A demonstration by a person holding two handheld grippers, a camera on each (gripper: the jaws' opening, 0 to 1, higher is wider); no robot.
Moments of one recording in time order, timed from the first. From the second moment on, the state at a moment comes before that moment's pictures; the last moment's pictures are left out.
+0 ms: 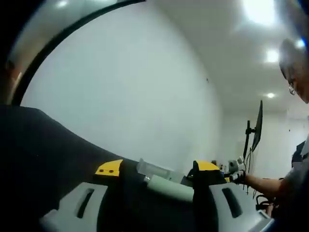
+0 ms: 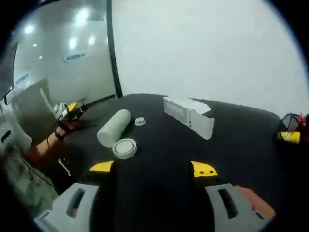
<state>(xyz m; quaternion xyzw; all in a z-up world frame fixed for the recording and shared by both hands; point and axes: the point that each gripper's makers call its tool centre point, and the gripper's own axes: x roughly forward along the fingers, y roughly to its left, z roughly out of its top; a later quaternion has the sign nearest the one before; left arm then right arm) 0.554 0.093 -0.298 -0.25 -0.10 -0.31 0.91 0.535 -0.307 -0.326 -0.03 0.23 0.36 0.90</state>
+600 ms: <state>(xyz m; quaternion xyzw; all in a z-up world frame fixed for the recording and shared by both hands) 0.555 0.034 -0.269 -0.11 0.02 -0.42 0.90 0.568 -0.209 -0.289 -0.14 0.35 0.42 0.83</state>
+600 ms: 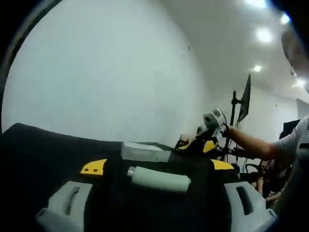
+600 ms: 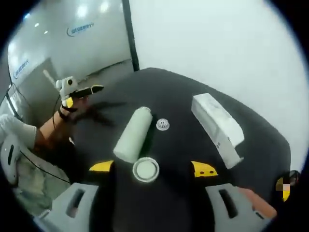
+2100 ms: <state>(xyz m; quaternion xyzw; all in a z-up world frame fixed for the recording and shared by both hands) 0.512 0.030 -0.297 -0.08 0.09 -0.49 0.87 0.581 -0.110 -0.419 -0.21 0.62 0.29 0.70</state>
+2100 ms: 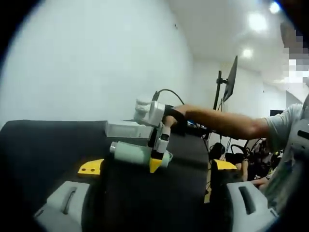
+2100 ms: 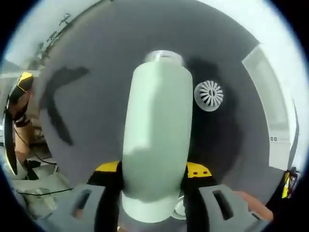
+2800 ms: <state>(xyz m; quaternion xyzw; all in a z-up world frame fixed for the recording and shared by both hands) 0.533 0.026 -0.311 -0.12 0.11 -0.49 0.86 0.582 -0.088 -0.390 0.10 0.55 0.38 0.74</state>
